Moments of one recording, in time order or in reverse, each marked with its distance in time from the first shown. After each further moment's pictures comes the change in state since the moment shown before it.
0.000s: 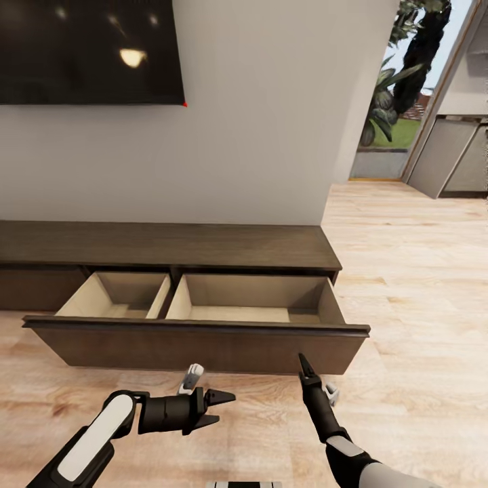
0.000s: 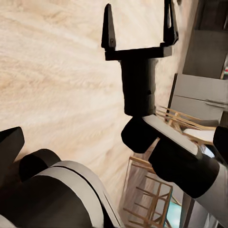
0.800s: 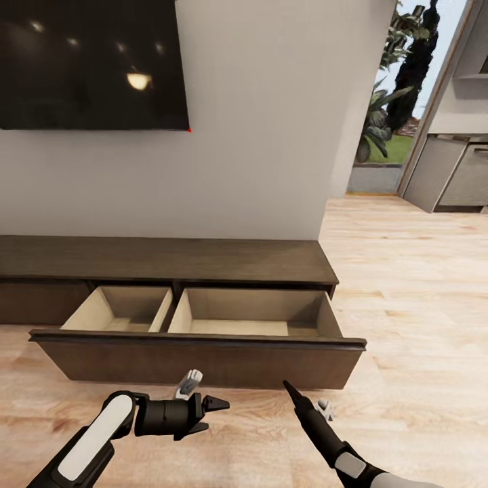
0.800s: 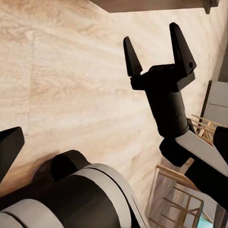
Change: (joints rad) left arm 0.000 -0.003 0.010 0.015 -0.006 -0.001 0.165; right arm 0.007 -0.027 0.001 0.096 0.386 0.009 -0.037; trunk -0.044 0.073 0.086
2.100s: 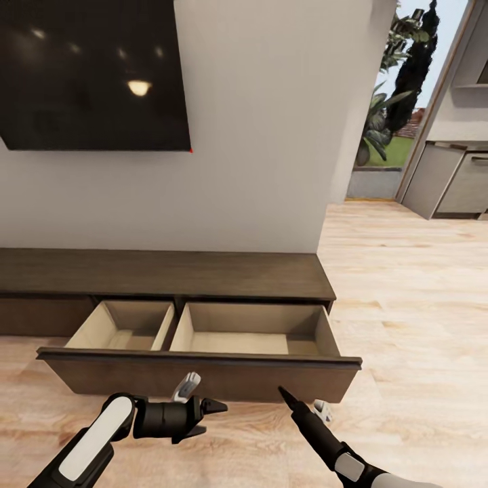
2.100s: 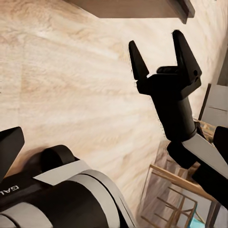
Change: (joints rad) left arm 0.000 -0.001 0.005 0.034 -0.002 -0.001 0.006; right arm 0.002 -0.002 0.000 -0.002 0.110 -0.006 -0.017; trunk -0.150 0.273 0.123
